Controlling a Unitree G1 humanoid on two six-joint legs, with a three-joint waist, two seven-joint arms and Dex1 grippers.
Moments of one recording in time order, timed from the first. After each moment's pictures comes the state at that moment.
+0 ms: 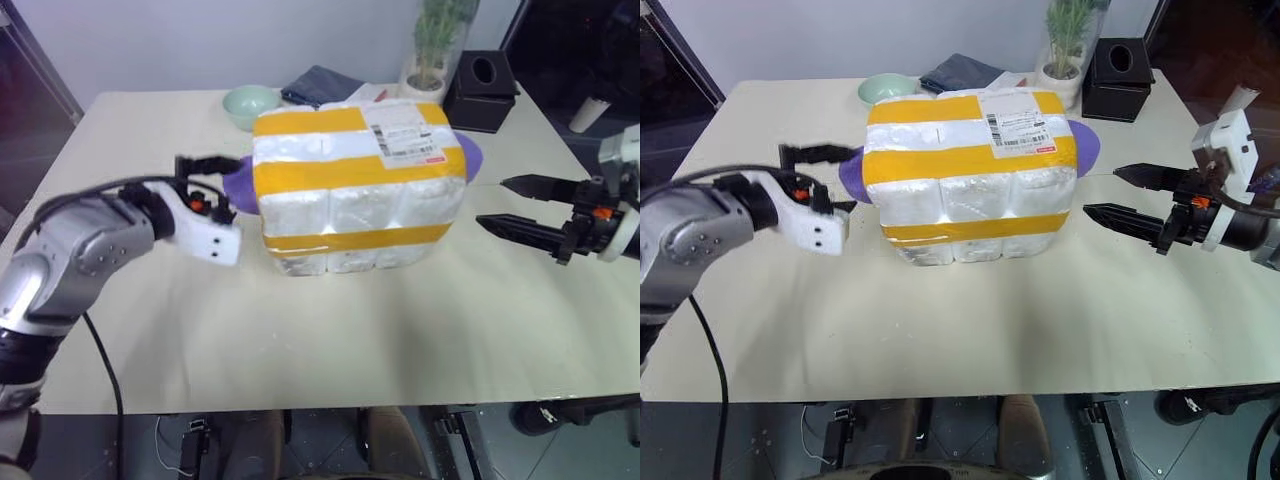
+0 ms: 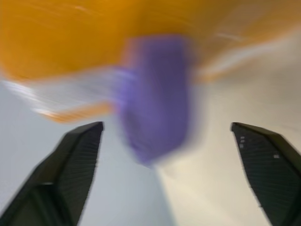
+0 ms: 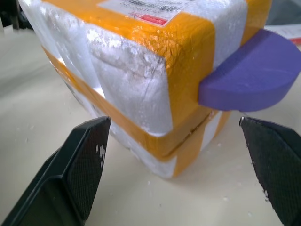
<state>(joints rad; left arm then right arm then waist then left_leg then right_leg) -0.38 1.05 -0.08 -0.25 0.46 -0.26 -0.72 -0.31 -1.07 -0.46 -0.27 0.83 0.86 0.95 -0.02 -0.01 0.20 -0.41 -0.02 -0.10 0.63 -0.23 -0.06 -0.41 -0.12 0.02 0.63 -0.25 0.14</state>
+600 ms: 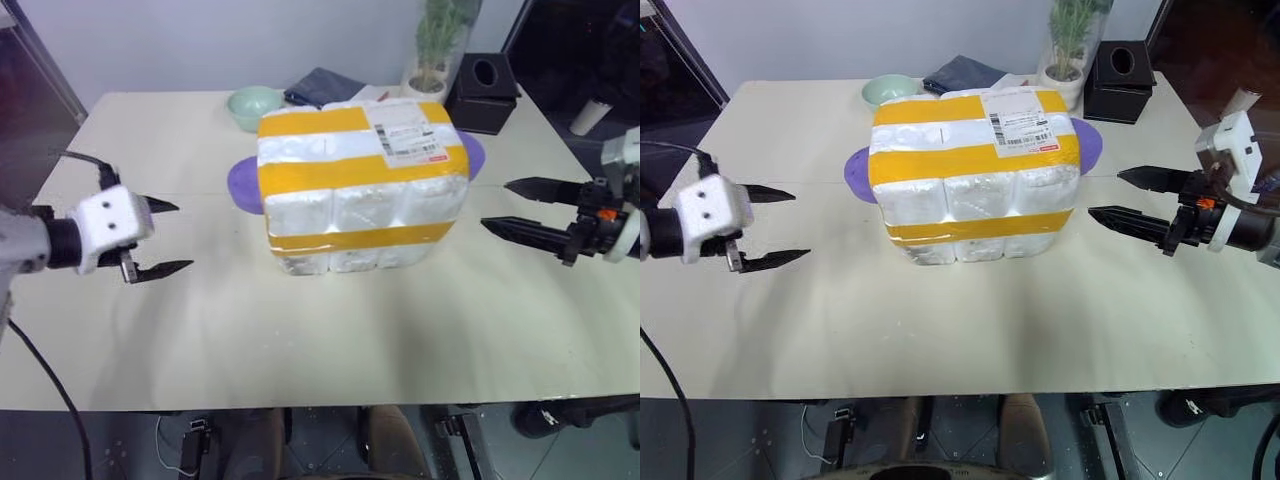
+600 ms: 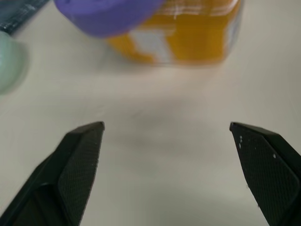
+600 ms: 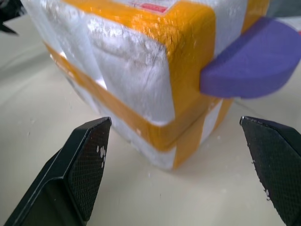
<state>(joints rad) -0.27 1.14 0.31 -0.22 -0.51 0.55 -1.23 -0.30 -1.12 -0.45 -0.23 0.80 0.84 1.03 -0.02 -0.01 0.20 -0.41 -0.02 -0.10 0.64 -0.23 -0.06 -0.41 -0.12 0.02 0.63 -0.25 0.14</state>
